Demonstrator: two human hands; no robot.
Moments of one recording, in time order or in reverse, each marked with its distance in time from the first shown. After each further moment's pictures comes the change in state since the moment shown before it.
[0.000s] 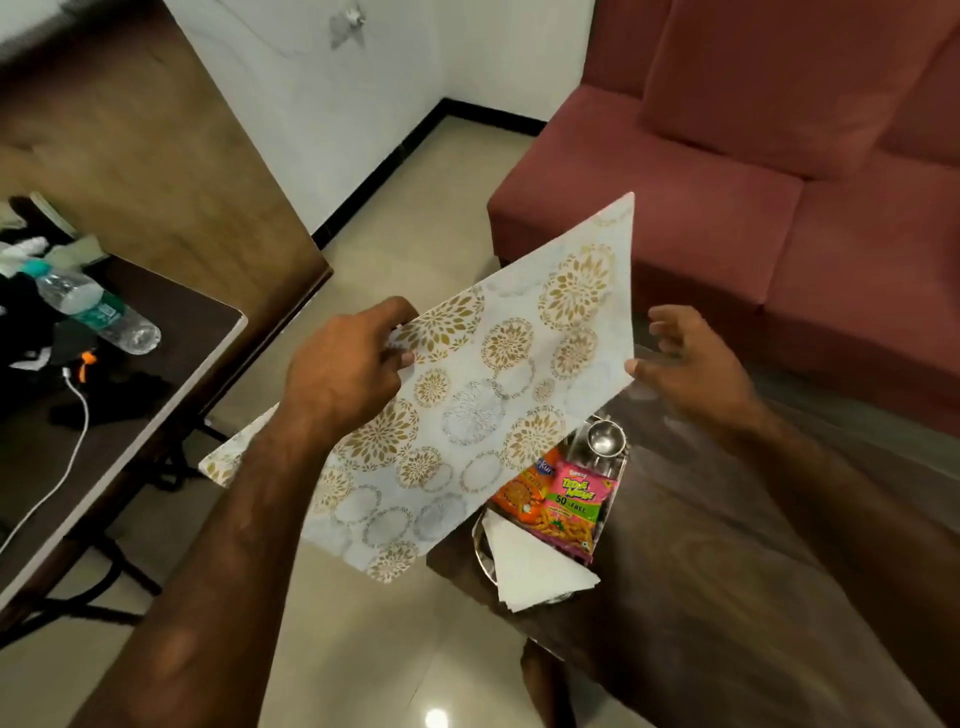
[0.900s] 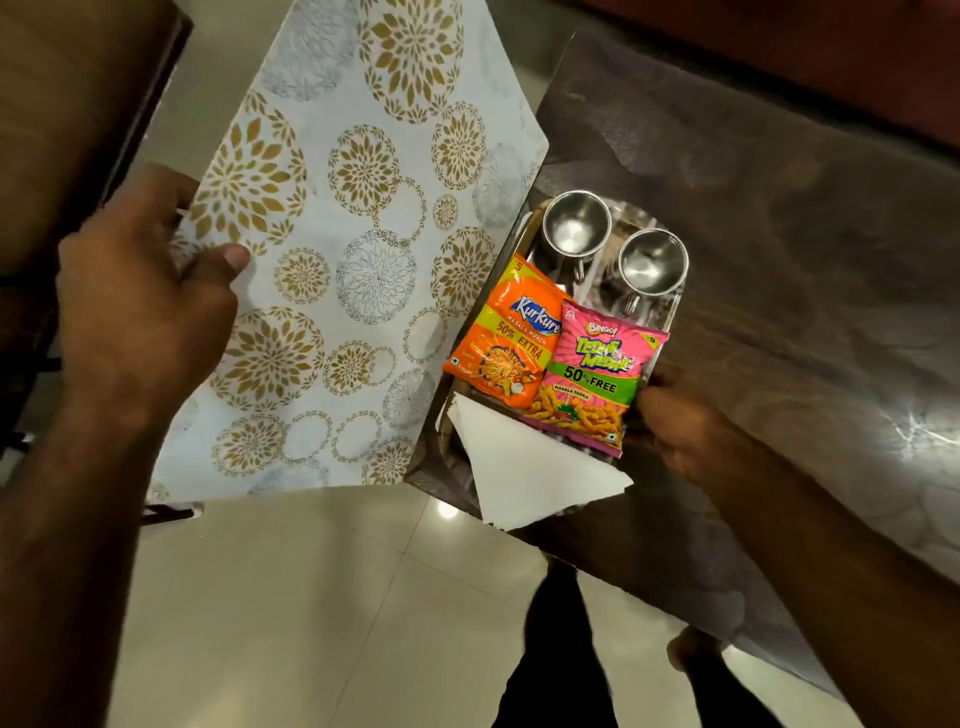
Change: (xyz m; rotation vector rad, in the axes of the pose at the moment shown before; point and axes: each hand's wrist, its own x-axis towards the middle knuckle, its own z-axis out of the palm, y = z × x) left_hand 0.012 -0.140 0.204 -0.157 0.131 -0.350; right_hand -0.034 0.290 0.191 0.347 -0.163 0.958
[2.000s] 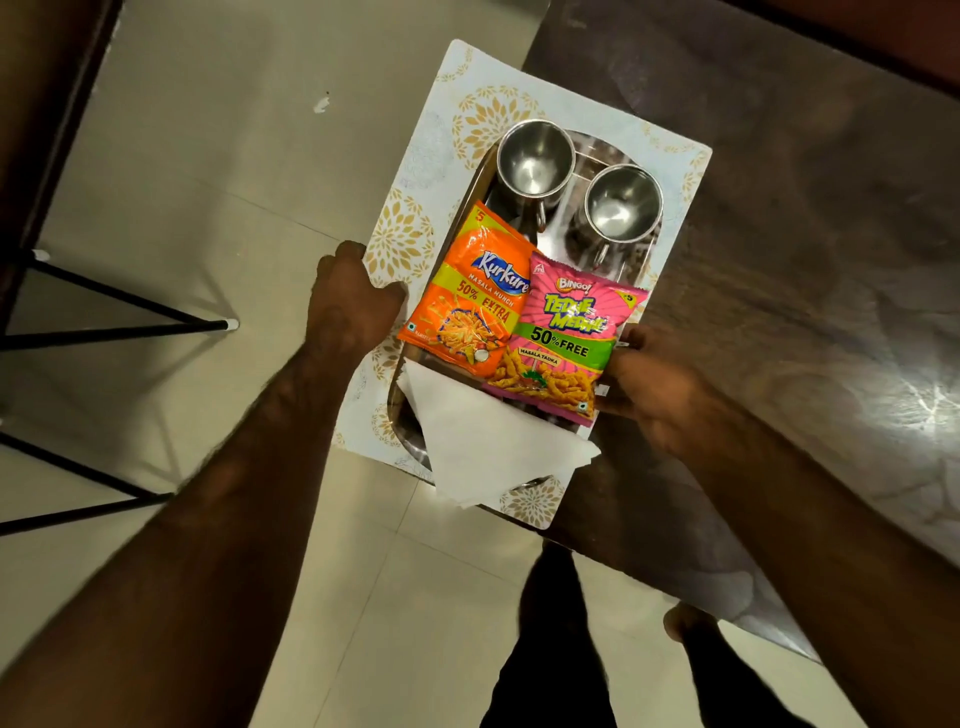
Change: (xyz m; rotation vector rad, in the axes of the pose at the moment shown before) left_hand 0.000 -0.039 0.186 0.016 -0.404 -0.258; right_hand 0.000 -0.010 0.028 0.075 -0.024 -0.020
